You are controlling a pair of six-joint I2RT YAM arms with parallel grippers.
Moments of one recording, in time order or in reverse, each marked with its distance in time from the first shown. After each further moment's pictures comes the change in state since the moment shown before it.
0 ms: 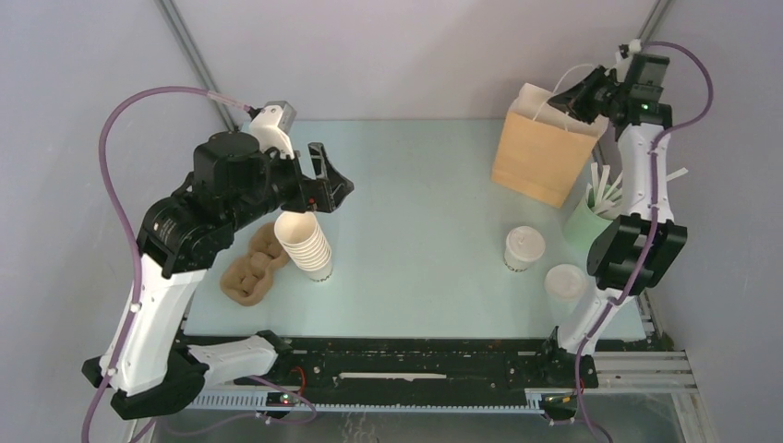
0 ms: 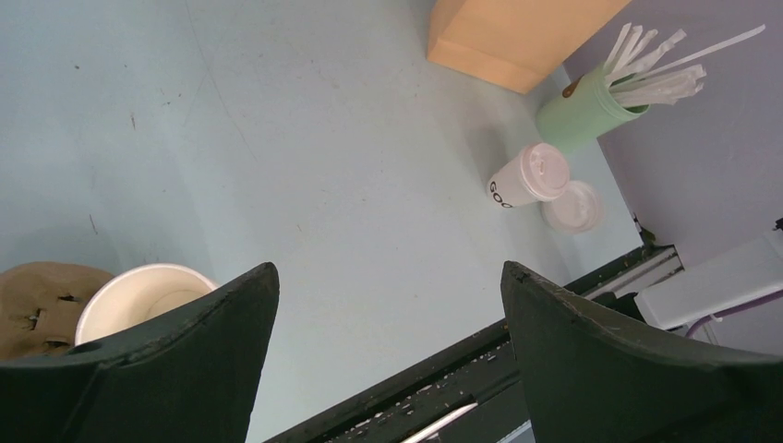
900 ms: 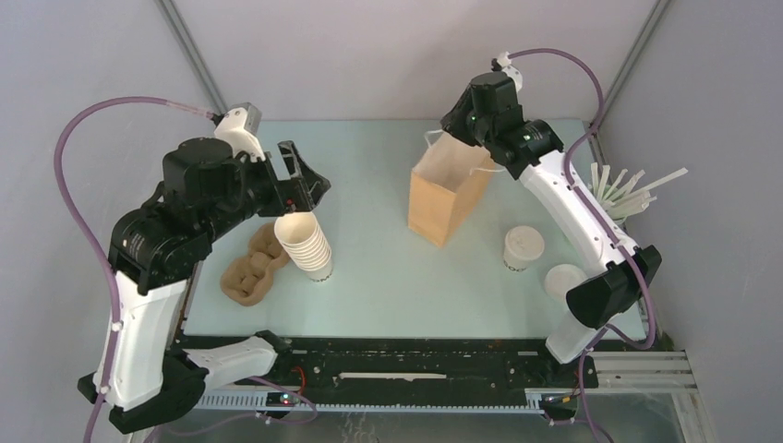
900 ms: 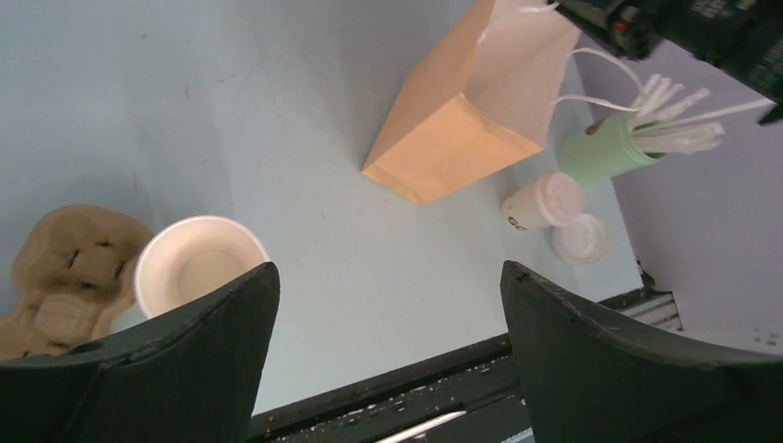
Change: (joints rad) left arm 0.039 -0.020 0.089 -0.112 -0.068 -0.073; right arm 0.782 -0.213 -0.110 -0.070 0.886 0.208
